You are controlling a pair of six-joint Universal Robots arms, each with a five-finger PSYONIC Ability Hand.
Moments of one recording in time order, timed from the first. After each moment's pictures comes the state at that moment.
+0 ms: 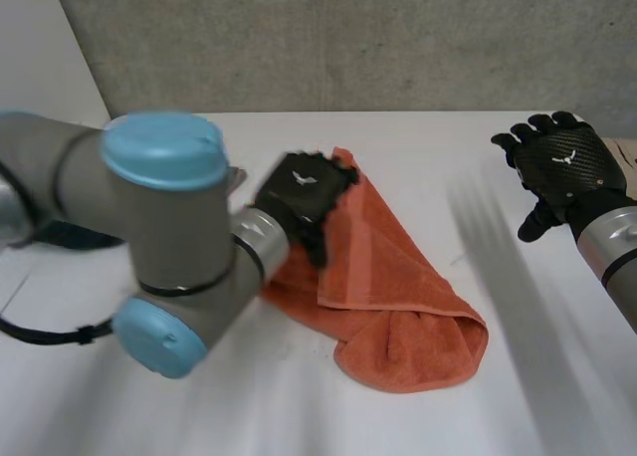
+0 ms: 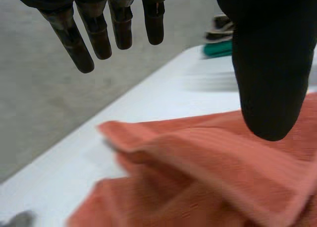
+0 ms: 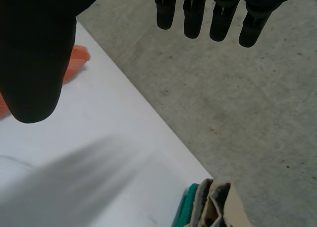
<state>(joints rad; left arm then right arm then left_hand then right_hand) 4.01 -2.11 -1.18 3.07 -1.55 3.37 1.73 -1.44 1.77 -0.26 1.34 2.61 0.28 0.28 0.28 0.28 0.09 0.23 0.21 0.21 0.21 0.05</state>
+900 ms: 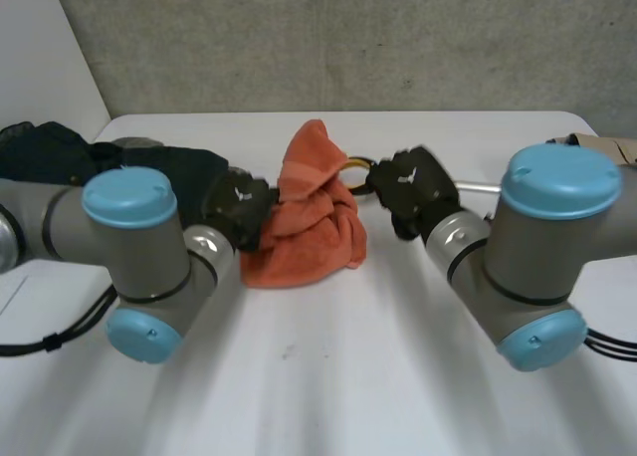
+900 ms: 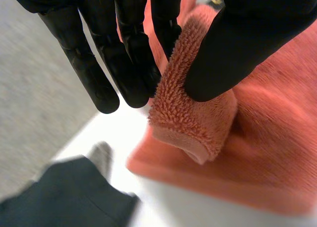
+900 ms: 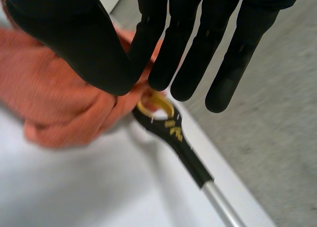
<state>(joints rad) 4.21 -2.20 -1.37 3.39 -1.52 3.59 2.11 -1.07 1.40 -0.21 1.46 2.64 1.11 1.19 1.19 1.20 1.01 1.14 1.18 1.19 1.20 1.00</state>
